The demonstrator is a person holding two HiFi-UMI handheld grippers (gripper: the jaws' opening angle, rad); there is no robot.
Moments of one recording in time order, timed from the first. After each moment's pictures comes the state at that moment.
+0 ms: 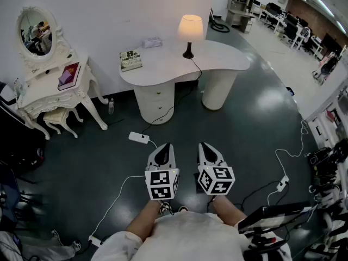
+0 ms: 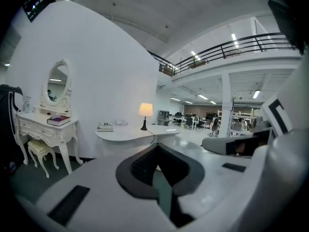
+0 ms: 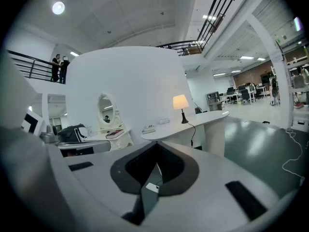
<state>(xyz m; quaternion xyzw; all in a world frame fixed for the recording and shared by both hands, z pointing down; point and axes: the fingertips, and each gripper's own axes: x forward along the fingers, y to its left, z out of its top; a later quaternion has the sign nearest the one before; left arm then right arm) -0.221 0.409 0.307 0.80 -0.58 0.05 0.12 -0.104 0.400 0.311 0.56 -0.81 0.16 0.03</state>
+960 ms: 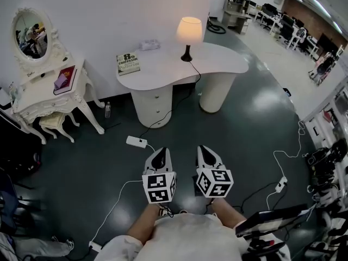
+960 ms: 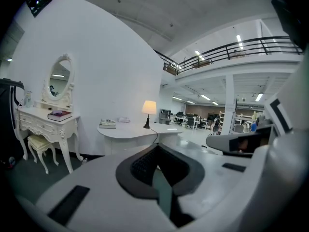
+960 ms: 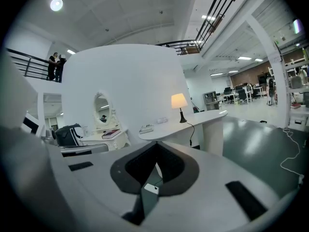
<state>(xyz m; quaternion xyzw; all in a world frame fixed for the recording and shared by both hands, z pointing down) -0.249 0.389 0.325 0.80 -0.59 0.05 0.14 -0.122 0.380 0.320 0.57 -0.80 0.17 0.04</state>
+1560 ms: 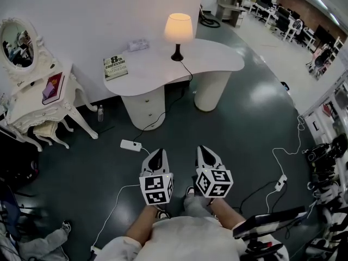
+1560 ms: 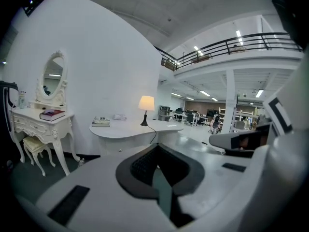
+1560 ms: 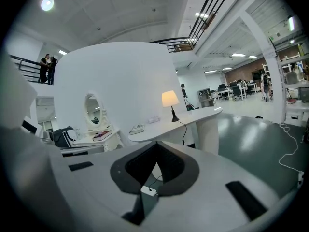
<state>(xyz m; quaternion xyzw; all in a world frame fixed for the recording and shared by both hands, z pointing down) -0.210 0.318 0.342 0.80 -0.58 0.07 0.15 -0.070 0.312 0.340 0.59 -0.78 0.19 0.04</state>
